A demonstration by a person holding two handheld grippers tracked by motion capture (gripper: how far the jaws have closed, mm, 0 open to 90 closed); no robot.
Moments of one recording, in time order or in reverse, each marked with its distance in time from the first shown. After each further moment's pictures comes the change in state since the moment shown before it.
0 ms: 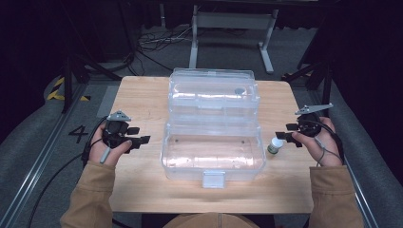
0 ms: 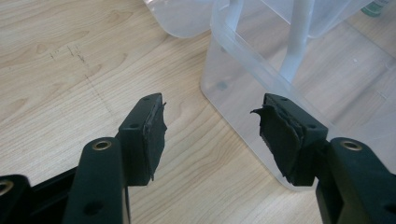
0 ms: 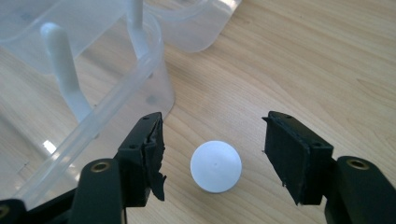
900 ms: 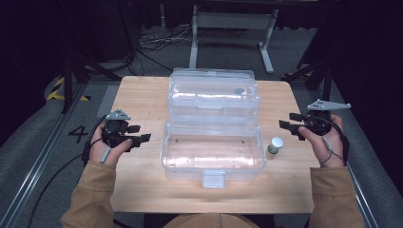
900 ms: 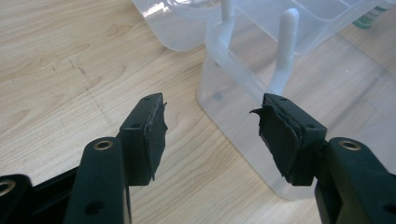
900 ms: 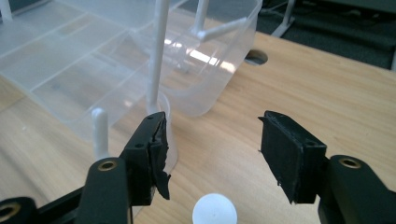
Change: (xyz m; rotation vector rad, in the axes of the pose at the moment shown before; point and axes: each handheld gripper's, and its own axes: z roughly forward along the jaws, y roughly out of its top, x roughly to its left) left arm -0.003 0.004 -0.004 -0.032 -0.001 0.006; right arm 0.002 0.006 -0.026 -0.262 -0.003 0.005
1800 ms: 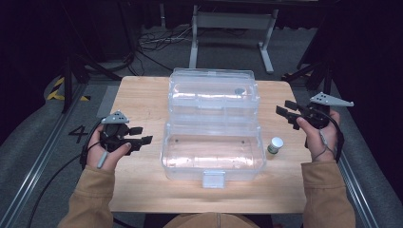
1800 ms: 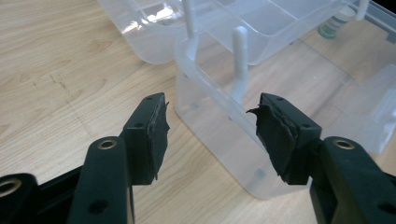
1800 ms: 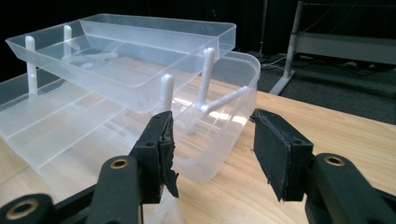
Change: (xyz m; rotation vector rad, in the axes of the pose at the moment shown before) left arm -0.013 0.001 -0.012 -0.057 -0.053 0.016; right arm -0.004 0.011 0.009 -0.236 0.021 0.030
